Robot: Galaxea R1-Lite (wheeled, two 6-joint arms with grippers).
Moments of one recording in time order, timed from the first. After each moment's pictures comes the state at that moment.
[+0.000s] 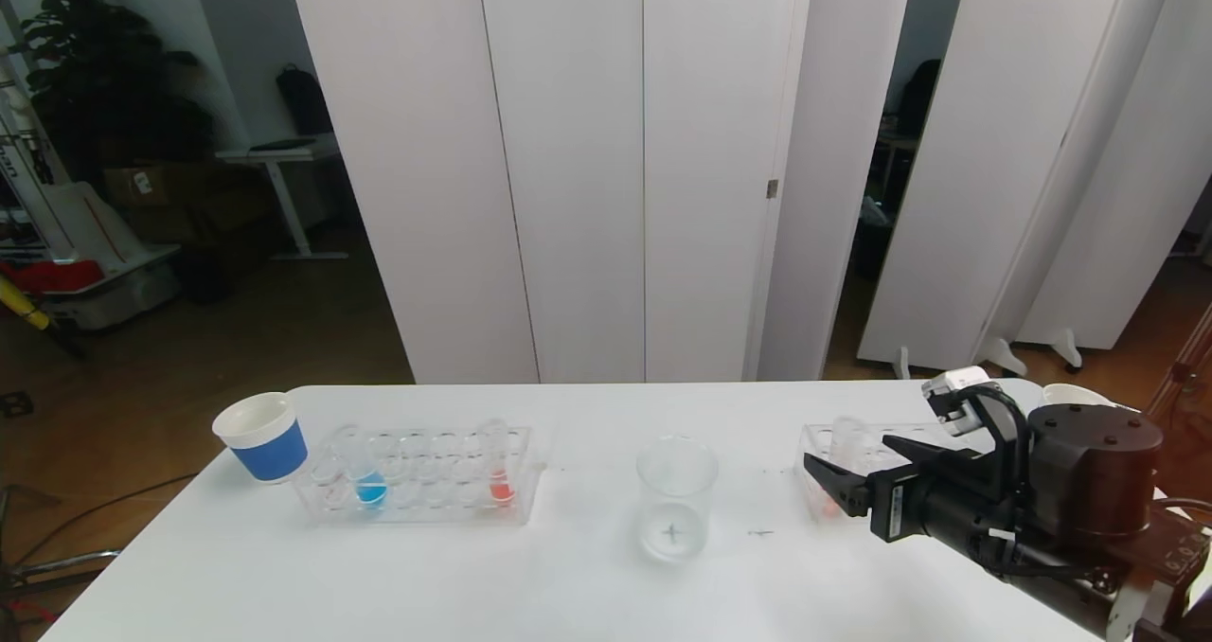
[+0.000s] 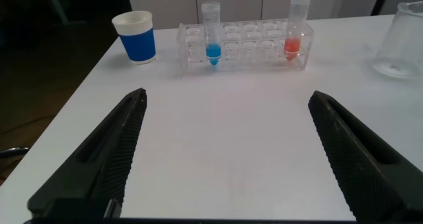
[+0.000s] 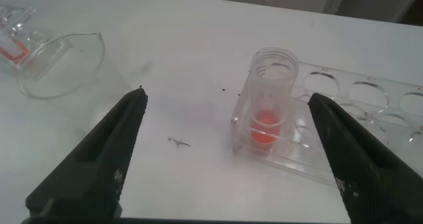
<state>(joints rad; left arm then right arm) 0.00 0.00 0.00 0.01 0.00 0.04 0.42 1.81 -0.37 -1.09 -0.02 0.16</state>
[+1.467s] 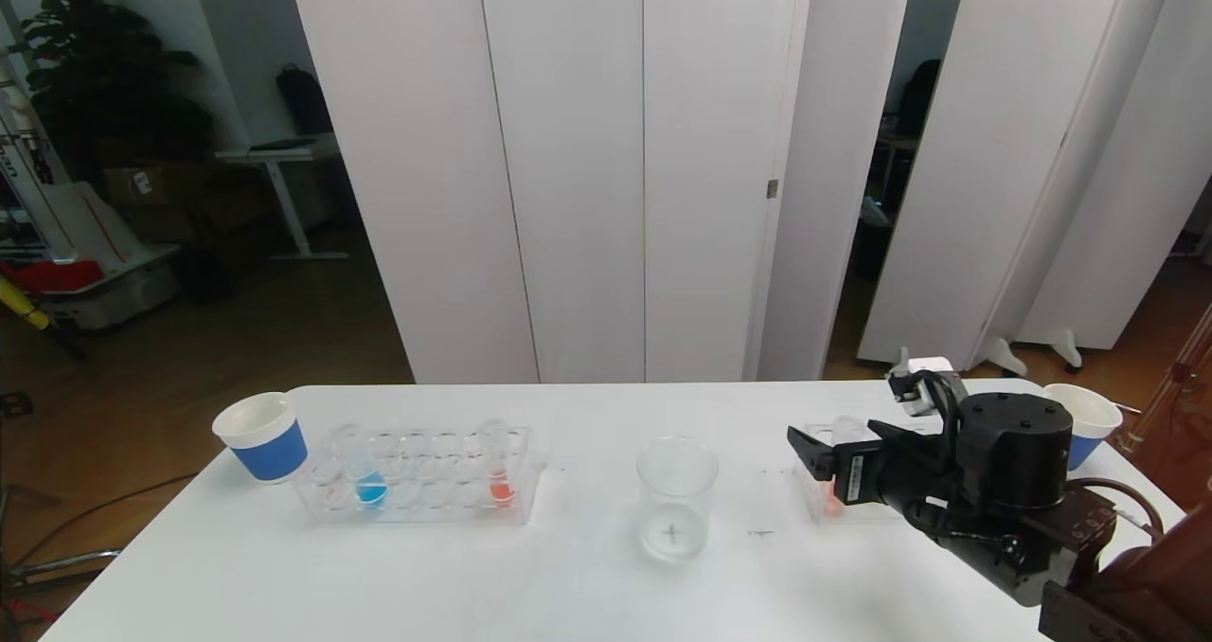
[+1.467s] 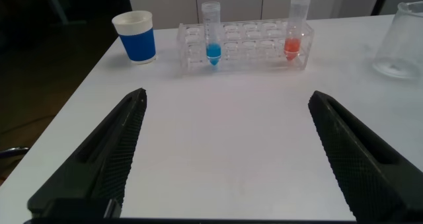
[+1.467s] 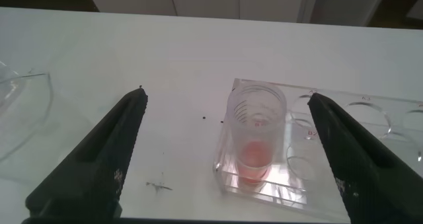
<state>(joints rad) 0.00 0.00 0.00 0.01 0.00 0.04 0.42 1.96 -0.47 -1.18 -0.14 0.20</state>
